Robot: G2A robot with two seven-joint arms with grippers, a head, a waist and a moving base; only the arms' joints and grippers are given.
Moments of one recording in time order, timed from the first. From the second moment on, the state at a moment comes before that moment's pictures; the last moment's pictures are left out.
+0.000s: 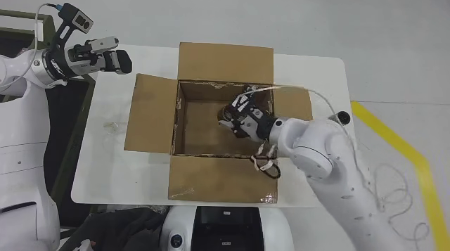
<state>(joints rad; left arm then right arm) 0.93 -0.90 -1.69 -1.39 -0.52 -0.05 -1.47 -1.19 -1.28 1.07 -2.02 -0.98 -0.28 0.95</state>
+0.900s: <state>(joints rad) 0.93 -0.90 -1.69 -1.39 -0.52 -0.05 -1.47 -1.85 -1.21 1.63 -2.35 -0.93 -0.30 0.67</state>
